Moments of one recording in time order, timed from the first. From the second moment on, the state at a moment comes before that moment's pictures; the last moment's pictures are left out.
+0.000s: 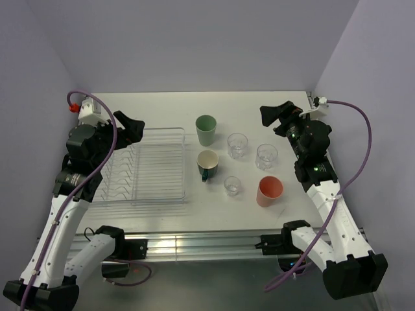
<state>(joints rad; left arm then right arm) -0.22 0.83 1.02 -0.36 0.00 -0.52 0.13 0.89 0.85 0.03 -0.04 0.64</state>
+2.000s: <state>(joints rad) -0.22 0.87 1.02 -0.36 0.01 -0.52 0.66 1.86 1.66 -0.42 0.22 0.32</state>
